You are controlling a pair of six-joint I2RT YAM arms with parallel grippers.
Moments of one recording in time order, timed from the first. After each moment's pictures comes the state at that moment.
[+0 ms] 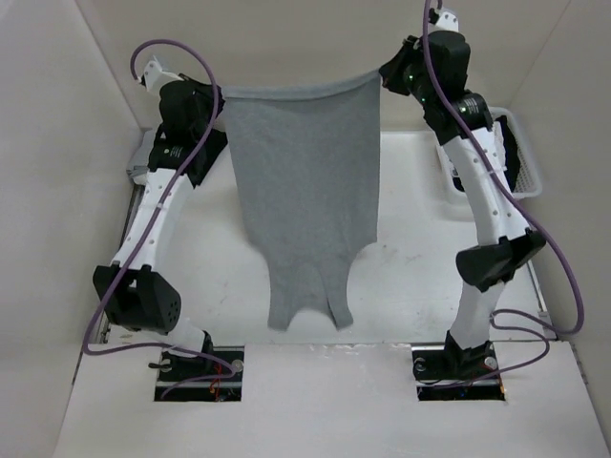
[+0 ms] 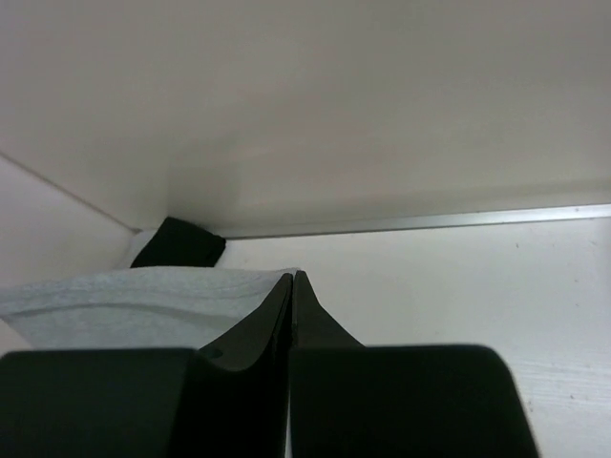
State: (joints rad) left arm -0.15 1.51 1.55 -0.07 -0.23 -0.83; right arm 0.36 1.84 2.27 -0.55 0.12 0.44
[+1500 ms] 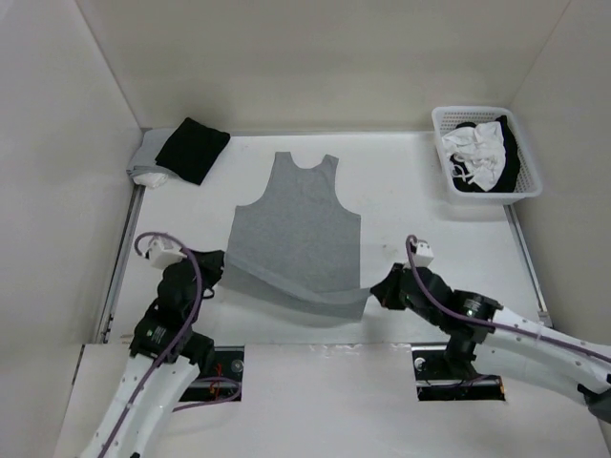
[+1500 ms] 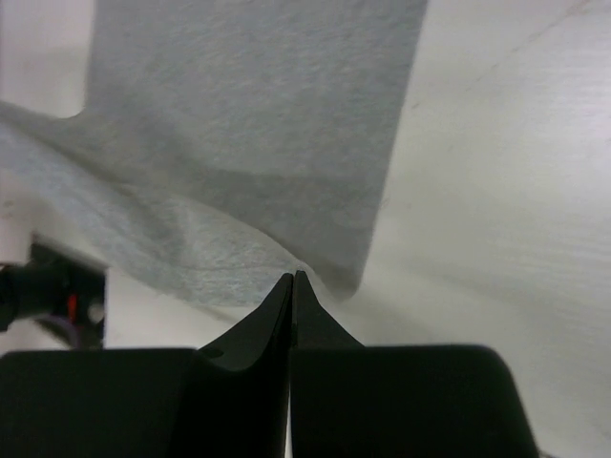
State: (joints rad) left arm -0.36 0.19 0.44 -0.58 -0.34 -0.99; right arm 1.10 0.60 0.44 -0.47 0.39 0.99
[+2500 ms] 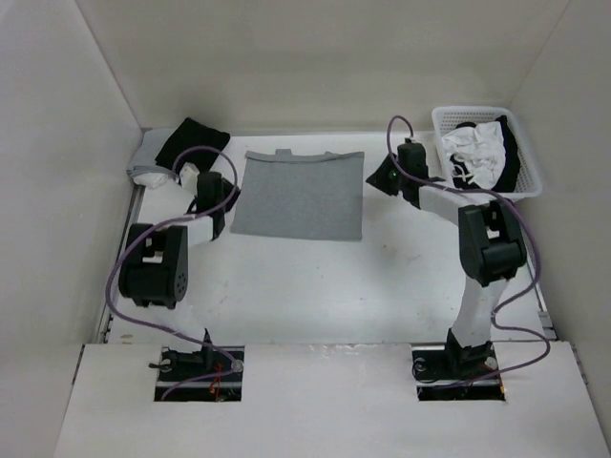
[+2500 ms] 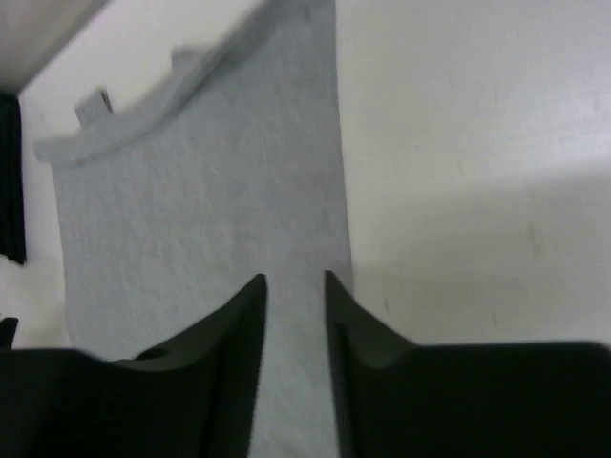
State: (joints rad) left arm -0.09 1.83 1.00 0.37 -0.17 -1.00; right arm 0.22 2.01 1.40 0.03 -0.11 0.72
